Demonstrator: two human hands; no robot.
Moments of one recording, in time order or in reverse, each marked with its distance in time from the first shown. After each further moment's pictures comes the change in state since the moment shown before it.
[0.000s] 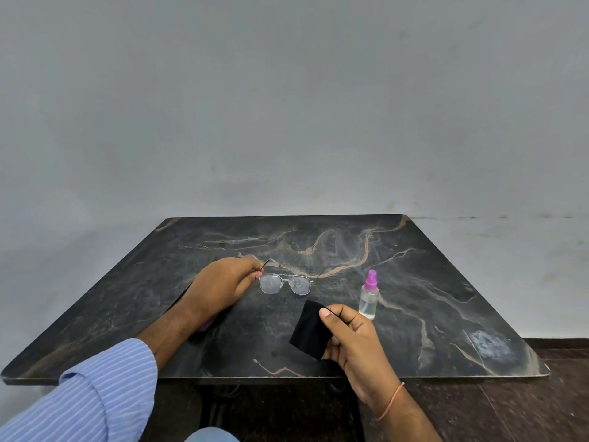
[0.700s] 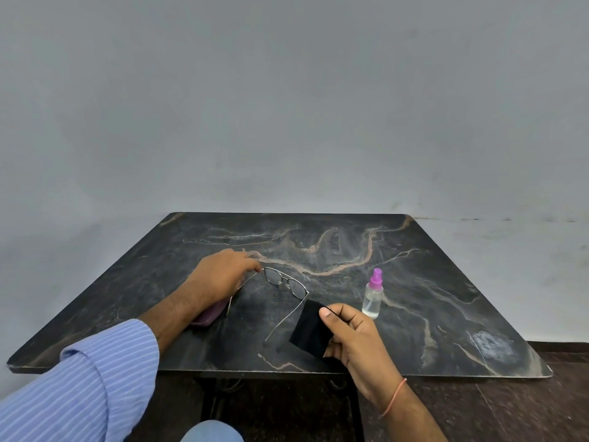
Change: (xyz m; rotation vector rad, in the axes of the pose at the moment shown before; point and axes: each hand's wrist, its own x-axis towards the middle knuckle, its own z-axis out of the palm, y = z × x) left_hand 0.011 -0.001 -0.020 0.301 -0.339 -0.109; right_hand 0.003 0.001 0.001 -0.088 -0.013 0.043
